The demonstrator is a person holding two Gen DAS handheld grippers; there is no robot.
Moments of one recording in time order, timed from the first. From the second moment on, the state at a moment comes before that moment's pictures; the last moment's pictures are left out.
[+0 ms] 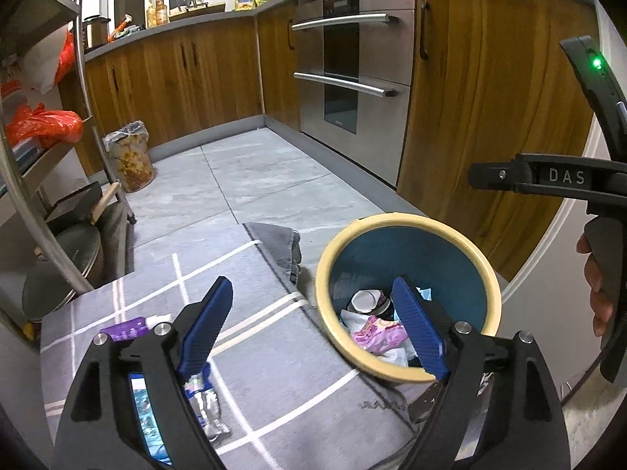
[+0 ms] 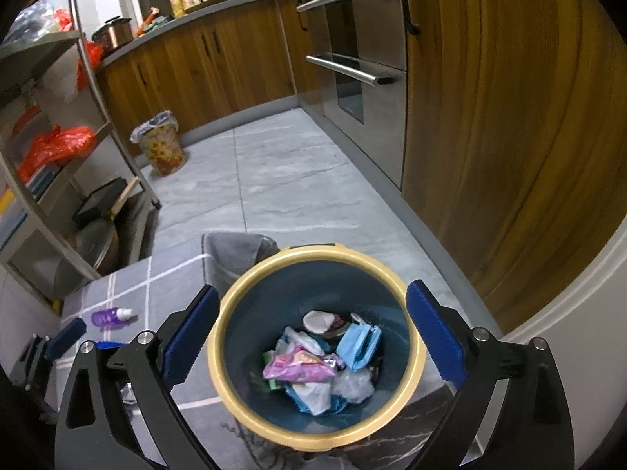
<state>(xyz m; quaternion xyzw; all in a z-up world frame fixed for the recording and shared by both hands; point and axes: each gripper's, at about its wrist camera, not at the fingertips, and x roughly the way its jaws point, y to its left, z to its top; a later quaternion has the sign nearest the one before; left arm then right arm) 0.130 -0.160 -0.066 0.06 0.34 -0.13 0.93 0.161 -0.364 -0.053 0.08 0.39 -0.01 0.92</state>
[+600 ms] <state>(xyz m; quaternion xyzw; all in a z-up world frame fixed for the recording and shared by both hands) 0.087 -0.060 -0.041 0.03 0.33 -0.07 0.94 0.135 -0.280 -0.035 0.02 0.38 0.04 0.92</state>
